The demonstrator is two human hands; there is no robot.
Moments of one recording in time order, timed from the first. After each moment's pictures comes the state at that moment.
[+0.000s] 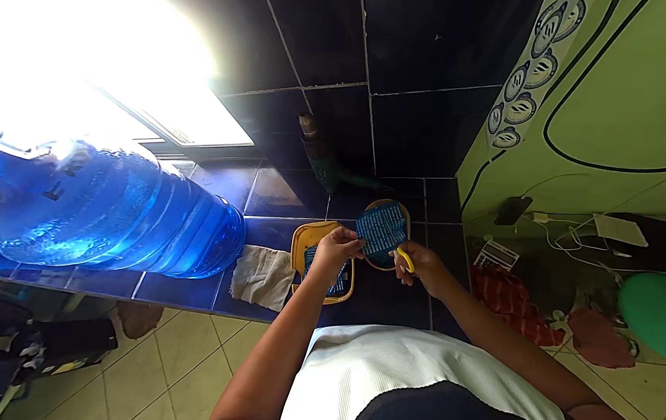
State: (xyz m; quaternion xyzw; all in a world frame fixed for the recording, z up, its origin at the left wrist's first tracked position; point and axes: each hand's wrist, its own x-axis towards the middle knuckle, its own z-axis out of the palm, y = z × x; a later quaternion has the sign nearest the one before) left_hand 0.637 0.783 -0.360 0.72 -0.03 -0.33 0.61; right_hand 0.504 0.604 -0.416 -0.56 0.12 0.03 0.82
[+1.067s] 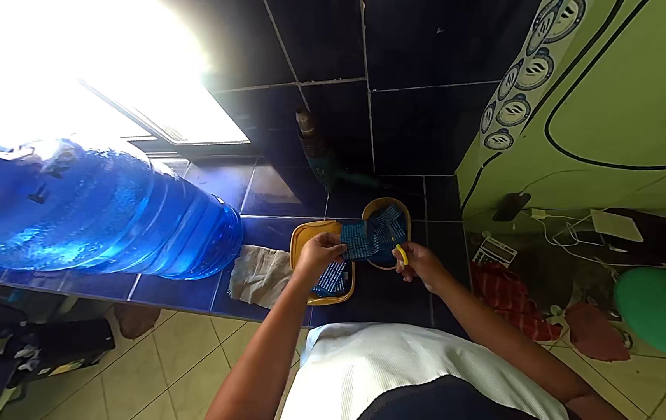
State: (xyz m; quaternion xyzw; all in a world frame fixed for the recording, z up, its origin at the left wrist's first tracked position) left_hand 0.661 0.813 -0.375 0.82 -0.02 -0.33 0.47; right_hand 0.518 0.601 -0.448 -0.57 0.25 0.08 0.78
